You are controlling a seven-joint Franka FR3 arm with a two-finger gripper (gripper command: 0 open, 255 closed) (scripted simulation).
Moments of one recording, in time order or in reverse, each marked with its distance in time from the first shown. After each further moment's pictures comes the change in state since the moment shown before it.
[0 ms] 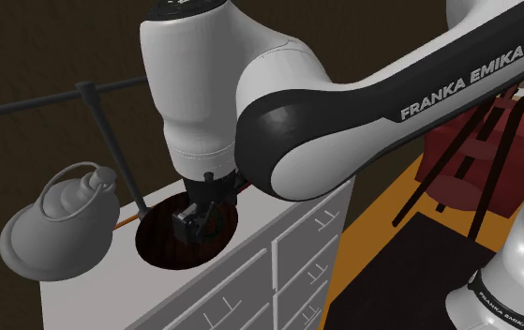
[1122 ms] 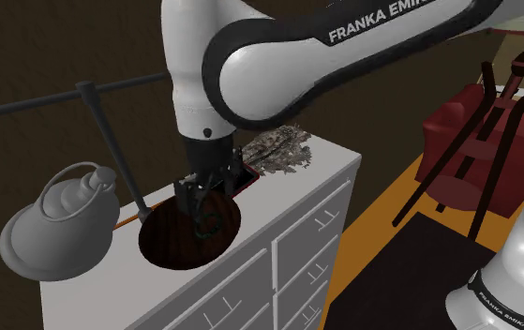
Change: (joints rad) arm -0.084 0.057 -0.039 0.103 0.250 -0.075 -0.212
